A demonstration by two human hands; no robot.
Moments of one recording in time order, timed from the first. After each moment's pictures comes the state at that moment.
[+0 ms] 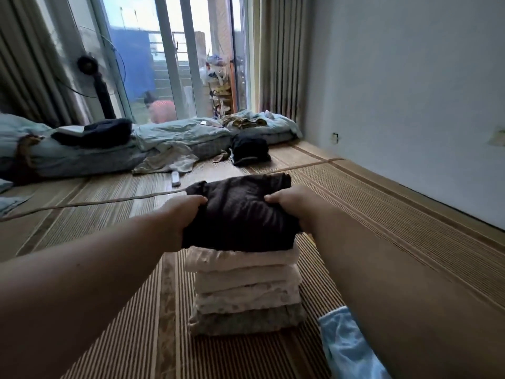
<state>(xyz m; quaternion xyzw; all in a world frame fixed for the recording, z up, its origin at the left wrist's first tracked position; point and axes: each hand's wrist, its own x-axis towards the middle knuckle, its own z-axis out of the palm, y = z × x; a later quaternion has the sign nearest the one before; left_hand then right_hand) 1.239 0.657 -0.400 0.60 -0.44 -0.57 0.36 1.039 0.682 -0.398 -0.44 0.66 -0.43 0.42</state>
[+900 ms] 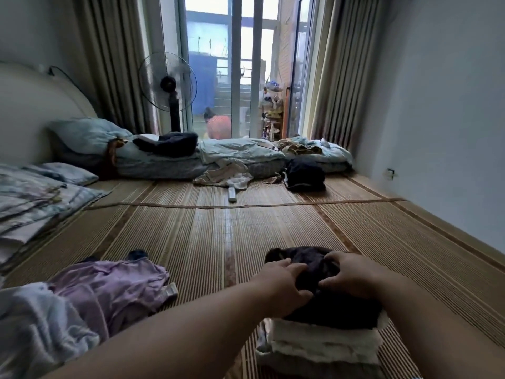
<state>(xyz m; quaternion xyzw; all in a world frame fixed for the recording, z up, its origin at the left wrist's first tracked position) 1.255 0.678 -0.454 0.53 -0.82 -0.21 0.07 1.078 0.679 -0.425 -0.66 0.73 -0.02 0.17</state>
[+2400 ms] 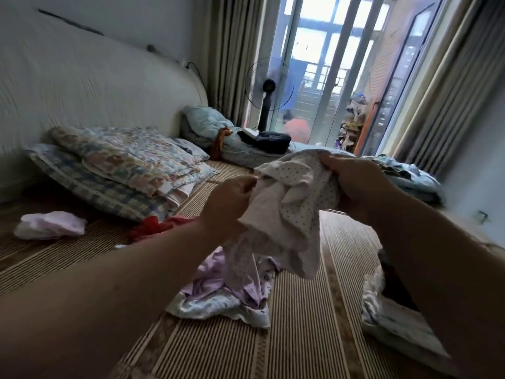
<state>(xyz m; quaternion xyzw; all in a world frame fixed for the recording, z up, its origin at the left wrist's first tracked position) 1.594 0.858 -0.338 0.57 -0.64 -0.13 0.50 1.408 0.811 -0.262 -0.61 0.42 -0.43 0.51</state>
